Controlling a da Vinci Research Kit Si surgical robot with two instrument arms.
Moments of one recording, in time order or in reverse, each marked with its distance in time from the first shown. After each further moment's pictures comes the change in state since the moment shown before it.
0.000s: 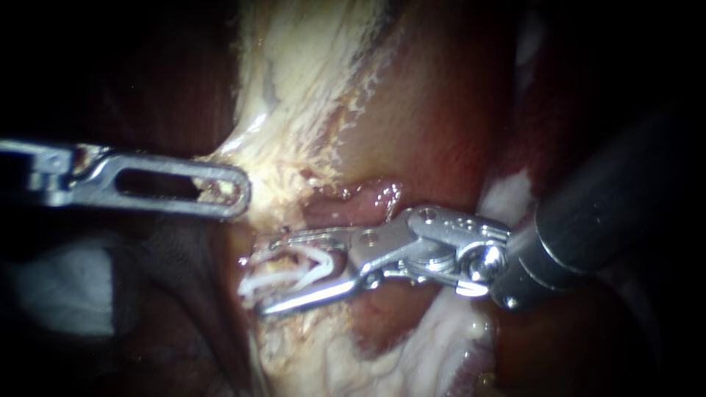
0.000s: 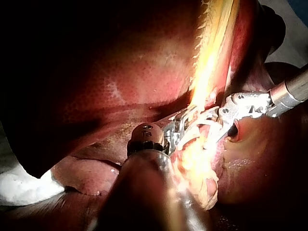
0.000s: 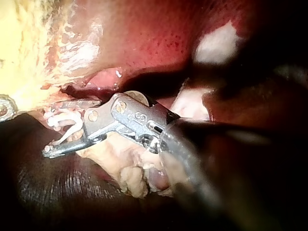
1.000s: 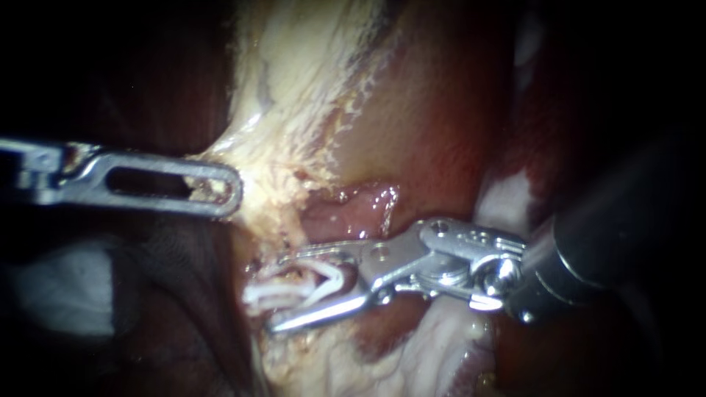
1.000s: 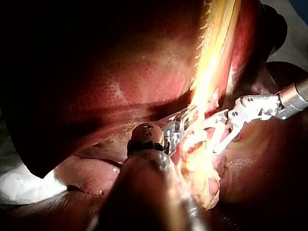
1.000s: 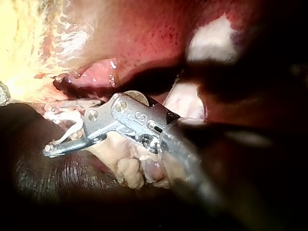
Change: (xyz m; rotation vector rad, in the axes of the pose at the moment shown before) right arm 0.001 -0.004 -0.001 -0.002 -0.003 -0.006; left arm 0.000 0.000 -0.001 0.003 0.004 0.001
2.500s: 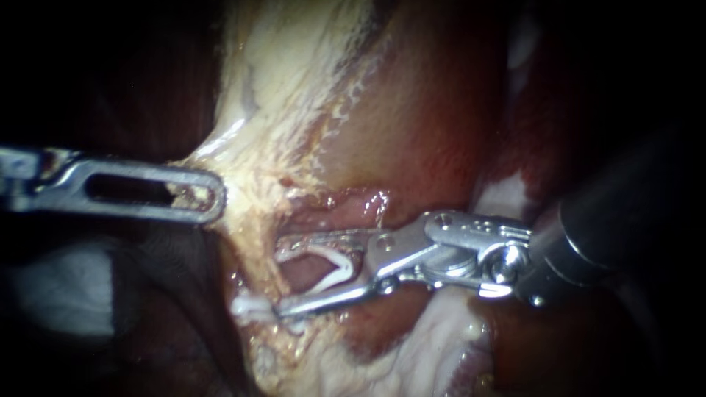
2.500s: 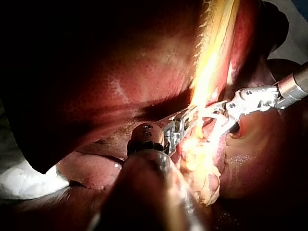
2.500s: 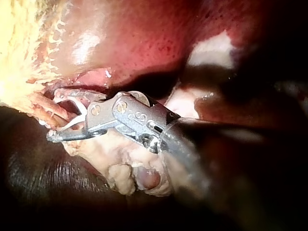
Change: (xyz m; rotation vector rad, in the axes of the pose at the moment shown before) right arm -0.001 0.002 0.001 -0.124 -0.067 -0.027; left arm 0.001 -0.001 -0.002 0.005 0.002 0.000
